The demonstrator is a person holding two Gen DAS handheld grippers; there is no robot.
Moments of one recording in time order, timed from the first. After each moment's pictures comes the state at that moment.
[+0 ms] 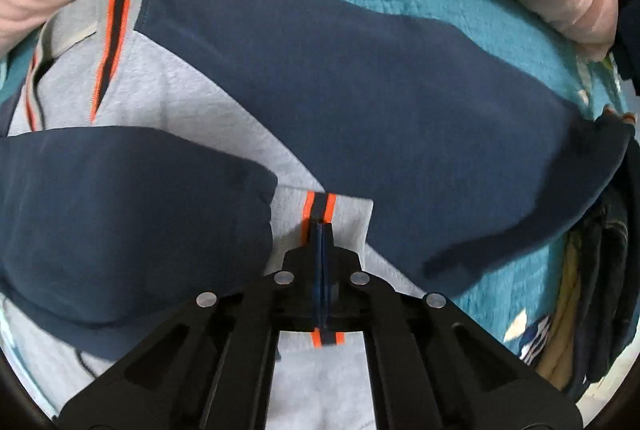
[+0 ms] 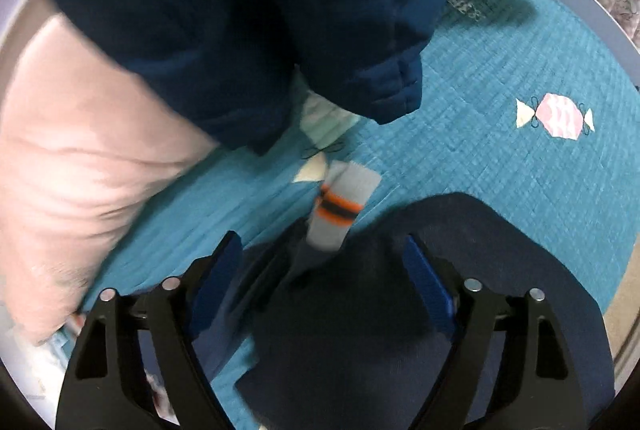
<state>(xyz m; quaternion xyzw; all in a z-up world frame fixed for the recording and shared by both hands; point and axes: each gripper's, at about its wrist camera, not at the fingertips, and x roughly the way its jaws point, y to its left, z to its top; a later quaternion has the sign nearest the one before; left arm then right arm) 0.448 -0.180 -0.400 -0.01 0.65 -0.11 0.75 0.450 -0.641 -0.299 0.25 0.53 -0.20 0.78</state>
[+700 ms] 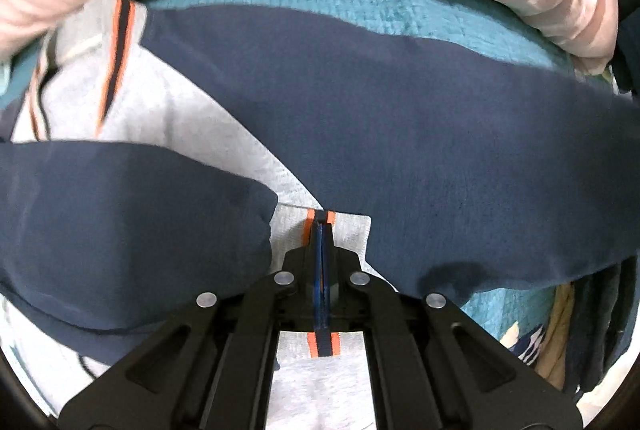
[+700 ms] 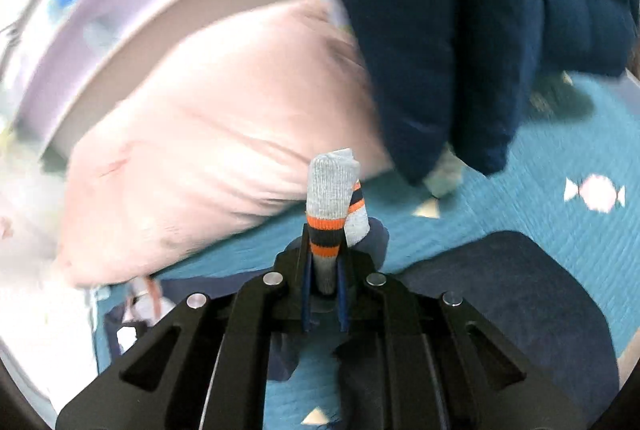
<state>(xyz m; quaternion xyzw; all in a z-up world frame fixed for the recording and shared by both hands) 0.452 -0.186 -0.383 -0.01 0.64 -0.10 0.76 0.377 -0.553 -0.175 0.20 0.40 -0.03 0.89</state>
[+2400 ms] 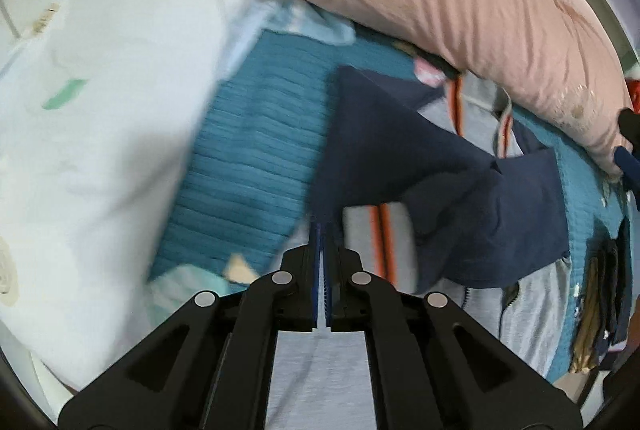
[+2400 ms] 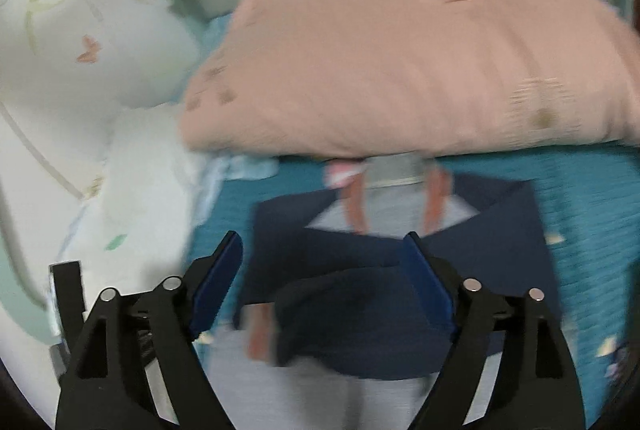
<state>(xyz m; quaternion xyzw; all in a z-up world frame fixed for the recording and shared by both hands) 0.353 0.222 -0.293 -0.11 0.57 0.02 0.81 0.389 -0.103 -0.225 0.09 0.44 0.15 0.88</state>
